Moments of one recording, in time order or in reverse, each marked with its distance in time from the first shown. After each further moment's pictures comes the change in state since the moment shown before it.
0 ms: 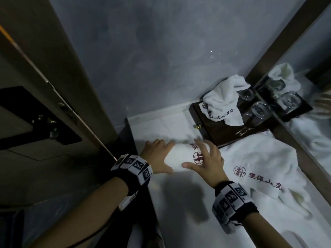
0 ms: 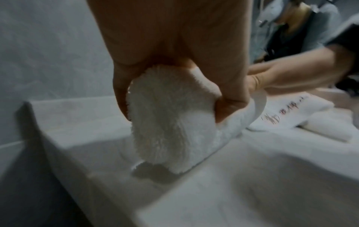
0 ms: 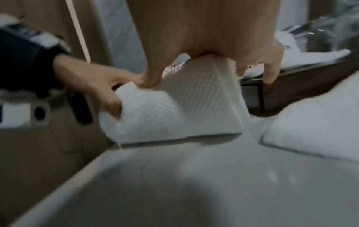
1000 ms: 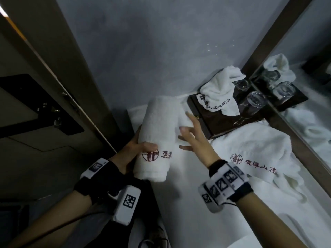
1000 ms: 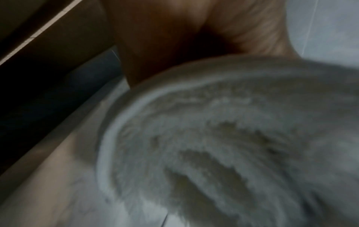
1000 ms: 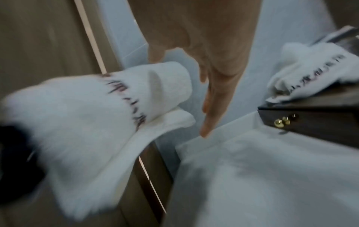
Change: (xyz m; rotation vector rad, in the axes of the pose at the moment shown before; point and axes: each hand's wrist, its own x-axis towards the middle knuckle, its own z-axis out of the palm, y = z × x) left_hand -0.077 -0.015 -0.013 -1.812 0.069 -0.059; right_hand -0.015 -0.062 -0.030 0.814 -0.218 -0.055
